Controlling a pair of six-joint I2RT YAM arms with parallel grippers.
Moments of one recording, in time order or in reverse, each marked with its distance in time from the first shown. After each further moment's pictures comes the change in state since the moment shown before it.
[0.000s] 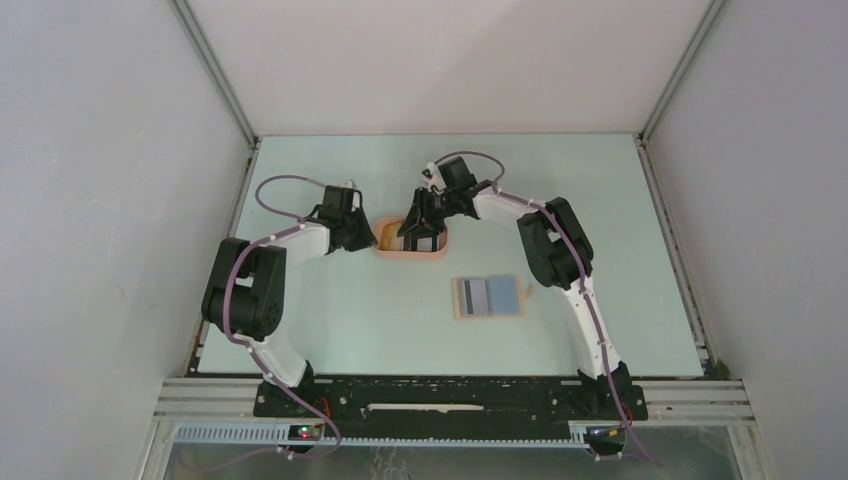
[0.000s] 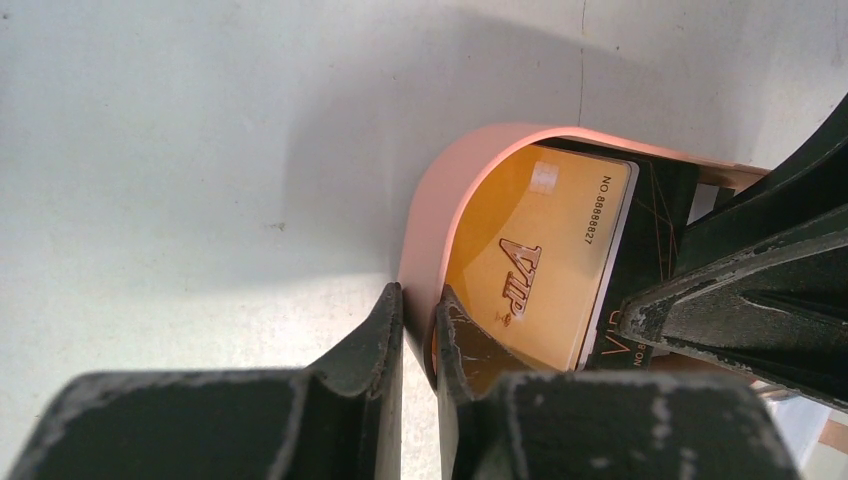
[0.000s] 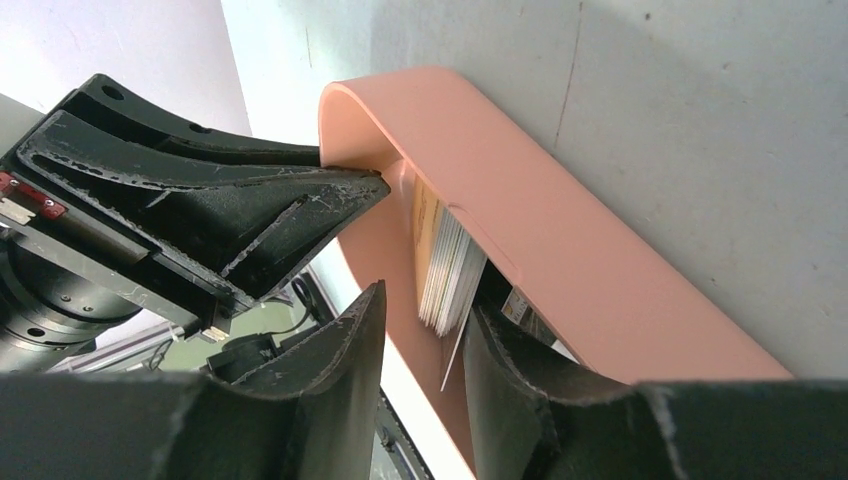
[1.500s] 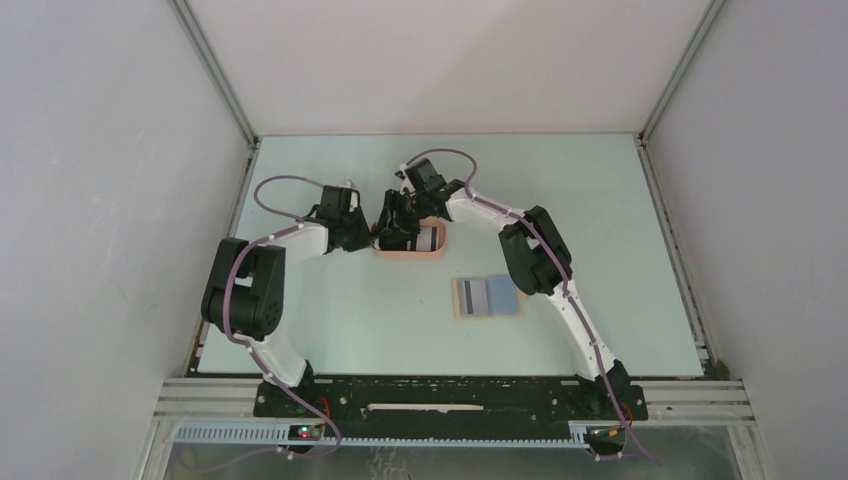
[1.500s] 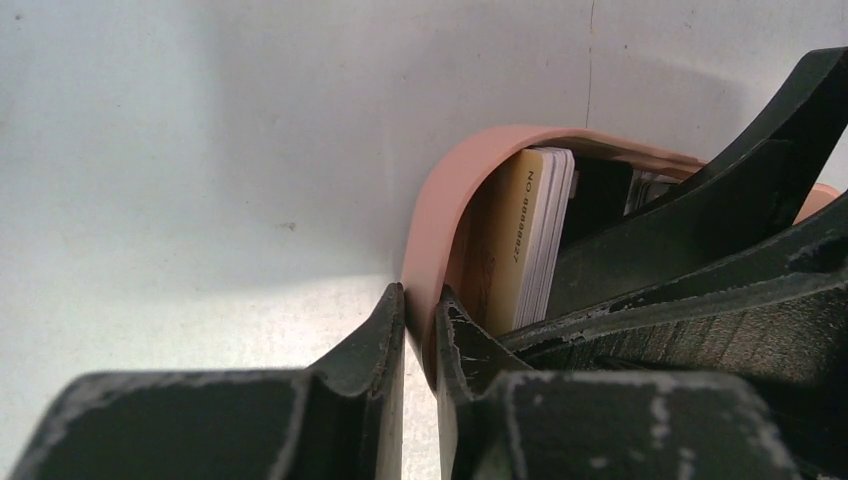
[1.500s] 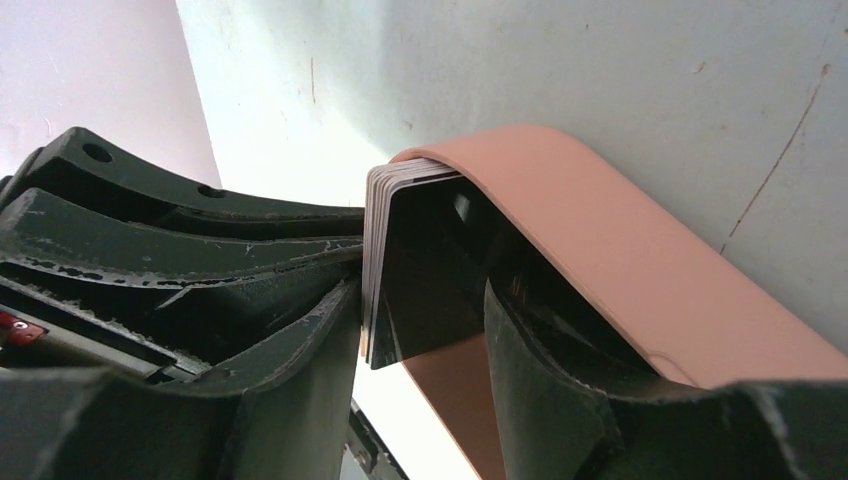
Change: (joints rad) left arm 0.013 0.000 0.000 -0.005 0.015 0.010; right arm 0.124 0.088 0.228 -0.140 0.175 0.018
